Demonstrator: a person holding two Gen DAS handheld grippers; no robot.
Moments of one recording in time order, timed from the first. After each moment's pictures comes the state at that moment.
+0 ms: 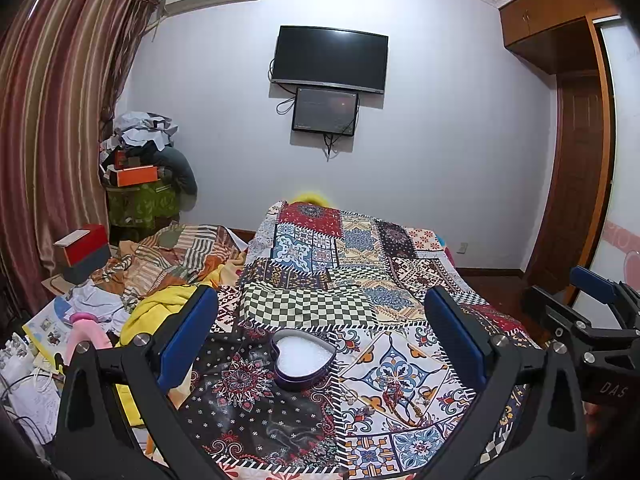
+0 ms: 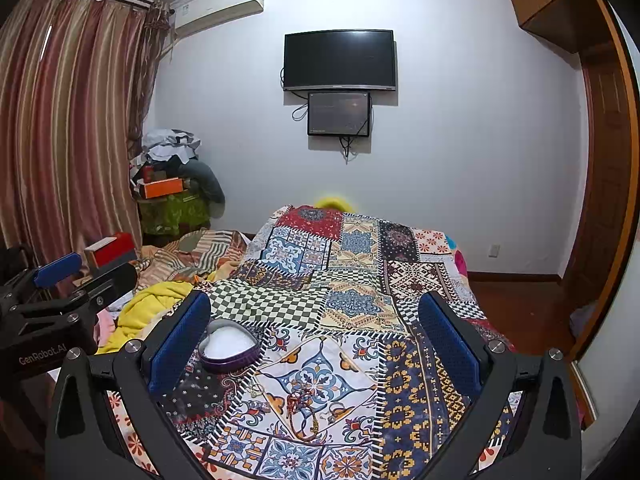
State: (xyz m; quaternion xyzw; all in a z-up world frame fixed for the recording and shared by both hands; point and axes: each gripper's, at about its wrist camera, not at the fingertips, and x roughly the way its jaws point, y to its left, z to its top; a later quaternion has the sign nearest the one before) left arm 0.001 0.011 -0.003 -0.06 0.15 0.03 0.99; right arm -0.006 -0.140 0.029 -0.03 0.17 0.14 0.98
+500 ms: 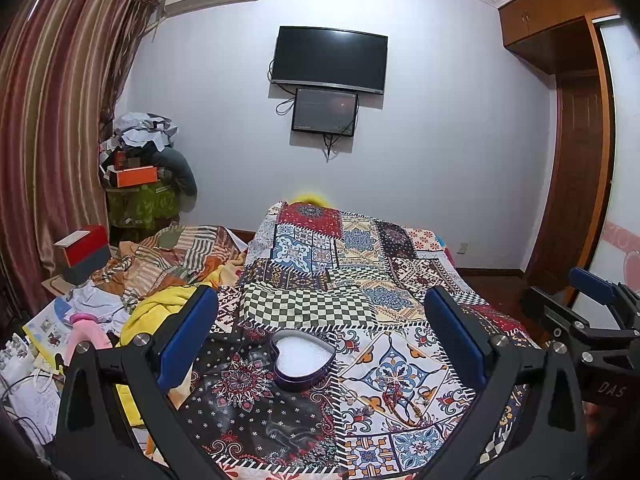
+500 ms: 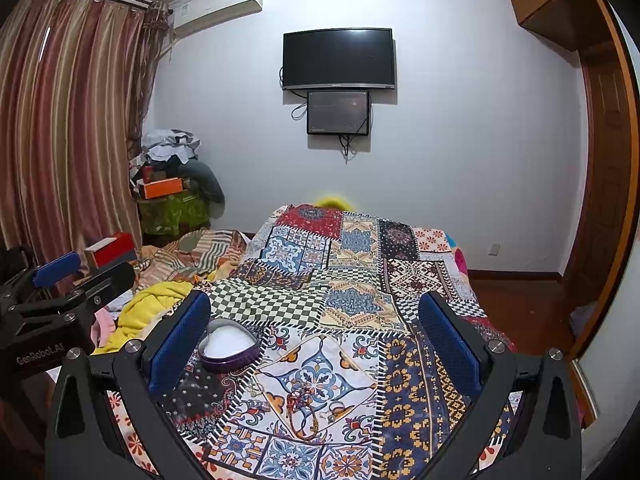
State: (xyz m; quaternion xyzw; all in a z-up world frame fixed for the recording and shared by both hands) left arm 0.001 0.009 0.001 -0.06 0.15 0.03 0.99; right arm -0.006 -0.143 0.028 -0.02 0.17 0.14 0.98
